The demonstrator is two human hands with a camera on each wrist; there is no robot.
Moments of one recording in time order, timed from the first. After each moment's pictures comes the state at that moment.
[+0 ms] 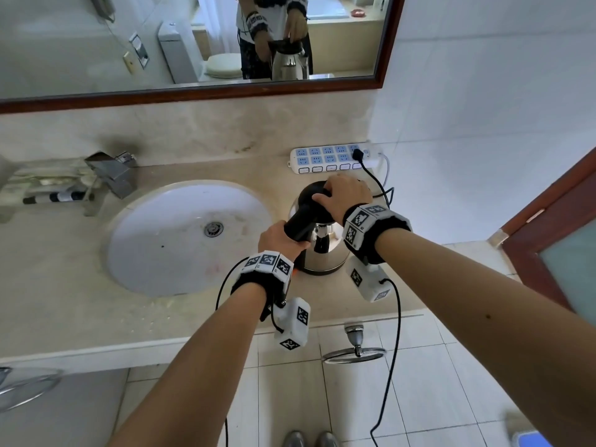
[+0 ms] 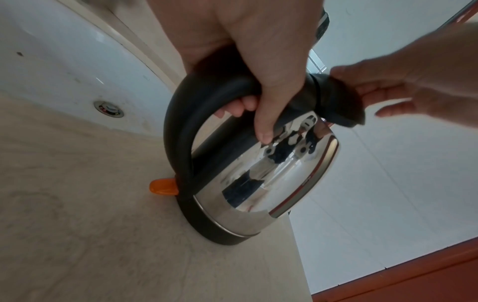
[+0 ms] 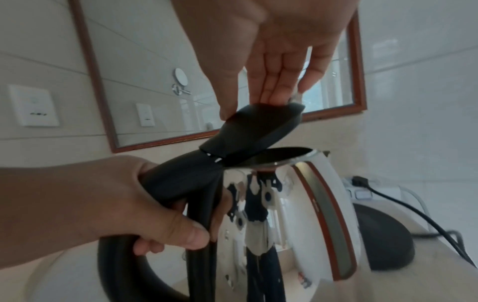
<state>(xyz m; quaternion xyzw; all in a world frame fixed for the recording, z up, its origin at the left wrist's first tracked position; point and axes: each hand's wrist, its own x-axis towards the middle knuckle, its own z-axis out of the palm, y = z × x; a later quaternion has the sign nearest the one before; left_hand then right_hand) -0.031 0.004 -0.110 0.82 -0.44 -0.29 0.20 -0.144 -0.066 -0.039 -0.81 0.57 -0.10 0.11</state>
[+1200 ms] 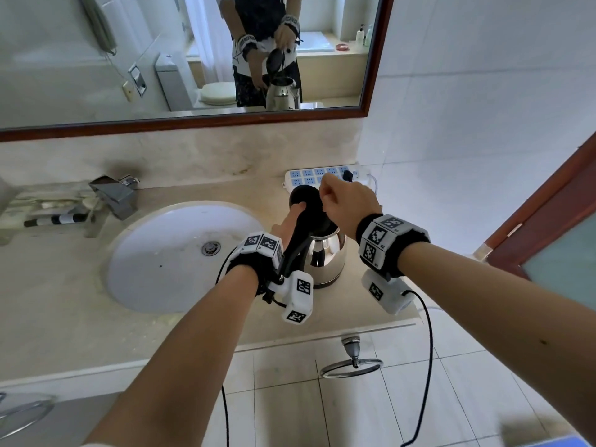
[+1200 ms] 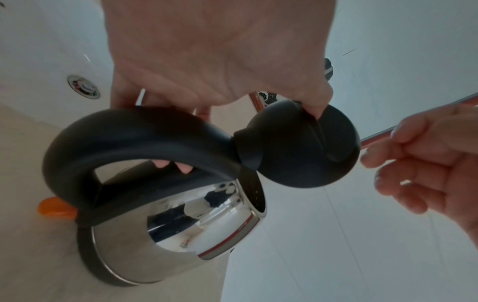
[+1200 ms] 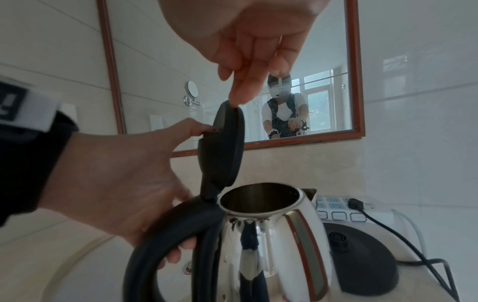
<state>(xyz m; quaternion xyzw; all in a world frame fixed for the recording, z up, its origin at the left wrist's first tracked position) -0.015 -0.033 -0.088 0.73 -0.32 -0.53 0.30 -0.160 -0.029 0.015 -0.83 0.51 -0.20 0.14</state>
